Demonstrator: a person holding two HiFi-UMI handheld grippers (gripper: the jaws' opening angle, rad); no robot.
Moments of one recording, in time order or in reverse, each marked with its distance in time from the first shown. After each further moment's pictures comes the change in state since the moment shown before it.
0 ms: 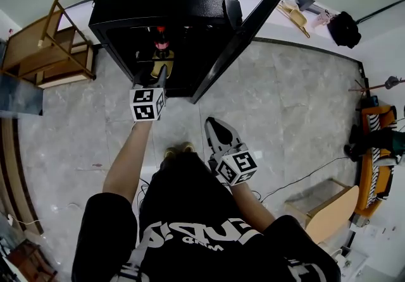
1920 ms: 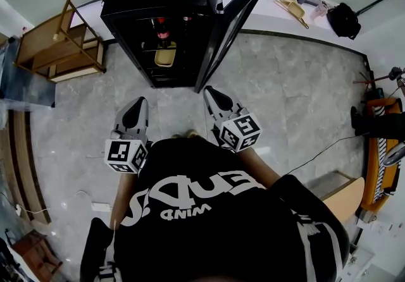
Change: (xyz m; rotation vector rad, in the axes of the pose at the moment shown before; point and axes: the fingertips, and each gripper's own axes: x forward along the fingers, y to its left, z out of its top) left arm -0.252 -0.085 0.073 -0.002 -0.106 -0.057; right arm -0.034 0.022 0.070 -0.093 -0.033 0.137
